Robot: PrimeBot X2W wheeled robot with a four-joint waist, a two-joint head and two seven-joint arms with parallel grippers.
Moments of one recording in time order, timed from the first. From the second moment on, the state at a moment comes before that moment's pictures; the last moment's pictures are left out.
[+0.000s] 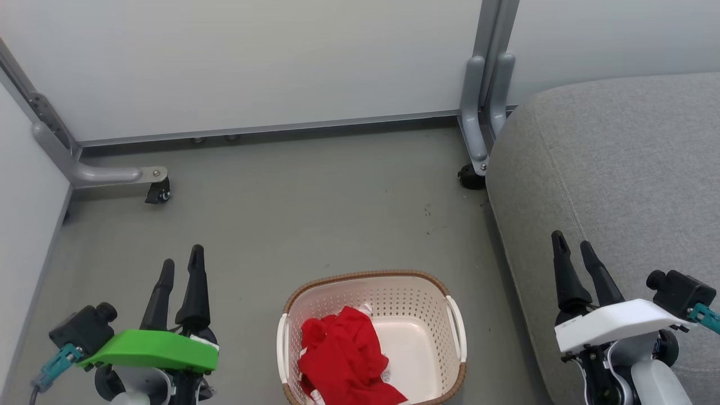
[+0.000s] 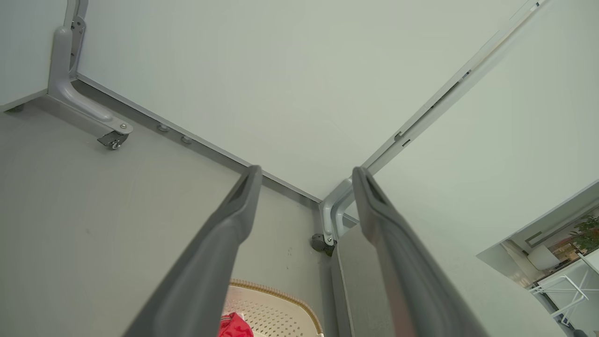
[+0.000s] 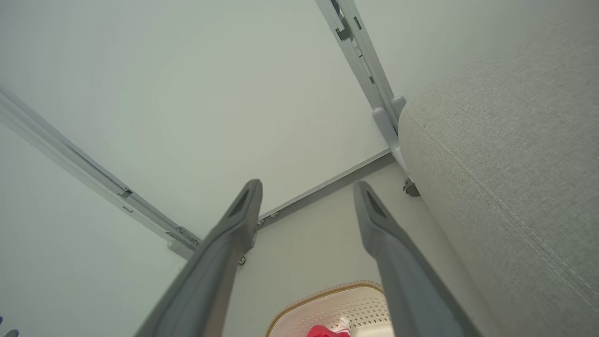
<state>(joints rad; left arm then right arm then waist) -0.08 0.07 -0.05 0.19 -0.80 -0.13 -0.10 -0.06 -0.06 0.00 0.16 0.65 0.13 -0.10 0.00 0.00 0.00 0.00</state>
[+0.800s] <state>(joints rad) -0.07 0.07 -0.07 0.21 -0.49 -0.13 -0.16 -0.05 -0.06 0.02 0.16 0.34 0.13 -0.16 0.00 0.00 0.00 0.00</state>
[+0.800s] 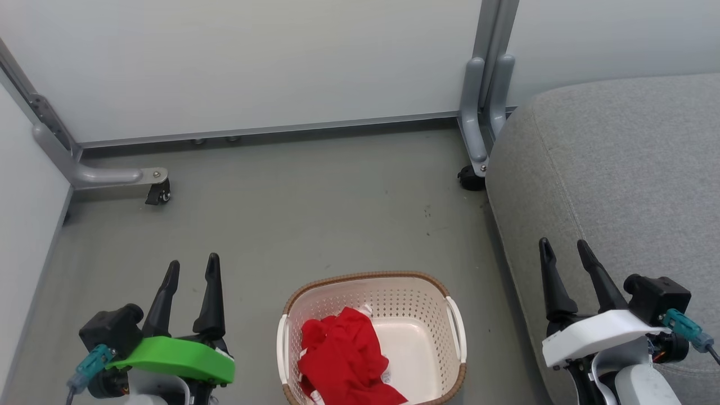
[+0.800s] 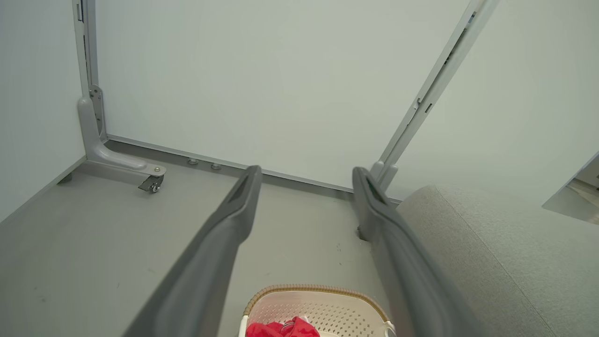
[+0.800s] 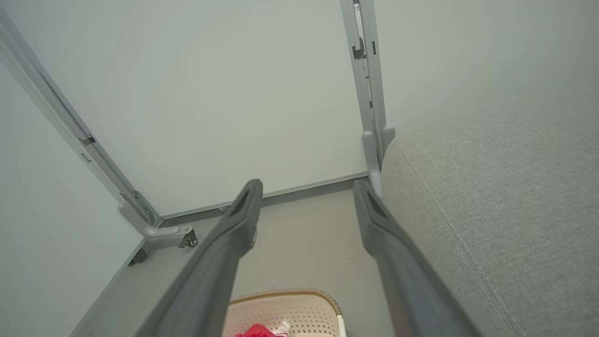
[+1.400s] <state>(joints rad) -0.07 0.07 -0.09 0.24 -0.32 -0.13 -0.20 -0.04 -0.05 0.01 0.20 0.17 0.13 -0.20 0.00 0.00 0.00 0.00</state>
